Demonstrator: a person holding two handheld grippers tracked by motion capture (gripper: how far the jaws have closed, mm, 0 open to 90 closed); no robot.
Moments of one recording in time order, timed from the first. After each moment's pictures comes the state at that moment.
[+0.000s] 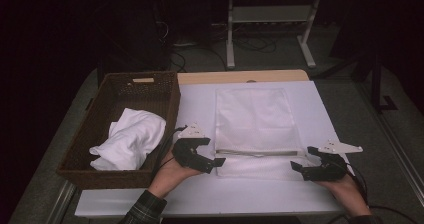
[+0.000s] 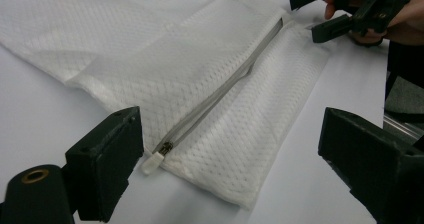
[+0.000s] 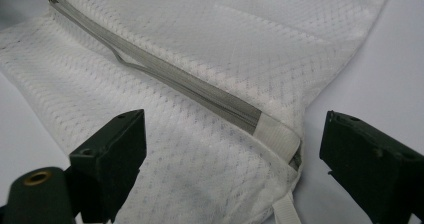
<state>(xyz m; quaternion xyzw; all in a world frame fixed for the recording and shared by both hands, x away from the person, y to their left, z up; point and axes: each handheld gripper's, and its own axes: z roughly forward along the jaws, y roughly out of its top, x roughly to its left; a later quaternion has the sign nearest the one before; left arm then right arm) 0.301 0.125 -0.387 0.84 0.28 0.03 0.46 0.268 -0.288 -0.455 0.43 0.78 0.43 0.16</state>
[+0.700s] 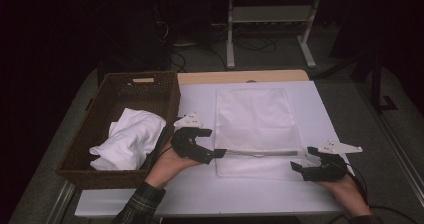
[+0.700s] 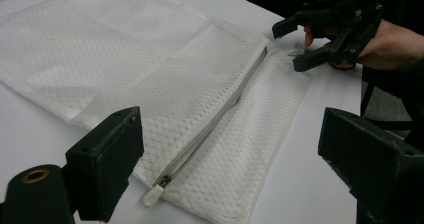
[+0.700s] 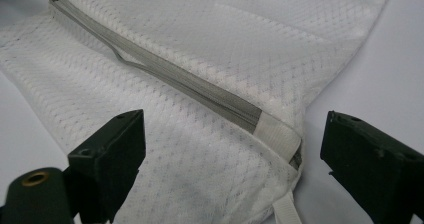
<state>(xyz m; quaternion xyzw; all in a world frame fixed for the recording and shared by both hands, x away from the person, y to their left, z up) 0.315 0.125 -0.364 0.84 0.26 0.02 0.48 0.268 -0.288 -0.455 0.42 0.78 0.43 0.16</state>
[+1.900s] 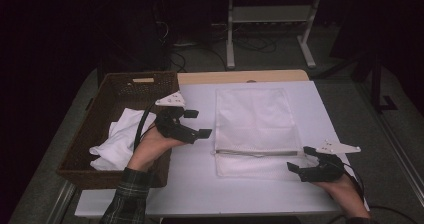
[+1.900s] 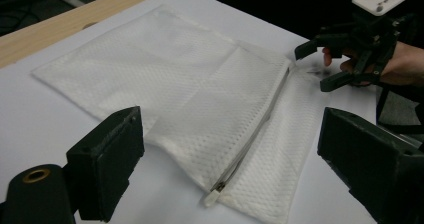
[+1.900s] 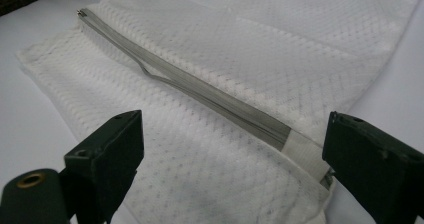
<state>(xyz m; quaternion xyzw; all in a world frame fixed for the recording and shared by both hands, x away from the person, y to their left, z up) 0.347 0.165 -0.328 0.84 0.26 0.05 0.48 0.266 -0.280 -0.451 0.41 0.78 0.45 0.15</state>
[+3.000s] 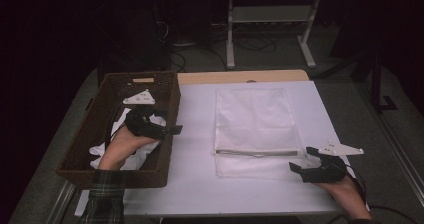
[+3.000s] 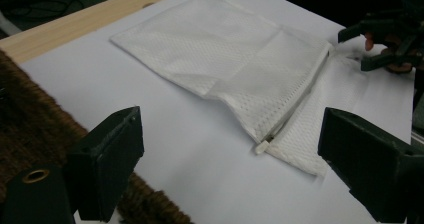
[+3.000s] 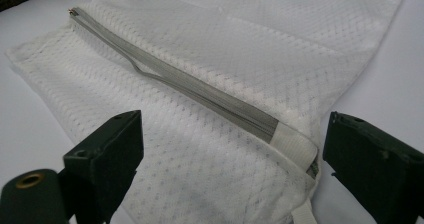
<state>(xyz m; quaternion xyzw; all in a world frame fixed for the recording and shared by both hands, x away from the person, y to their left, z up) 0.351 0.236 -0.327 0.83 0.31 0.08 0.47 0.263 -0.284 -0.452 0.42 0.77 0.45 0.16</state>
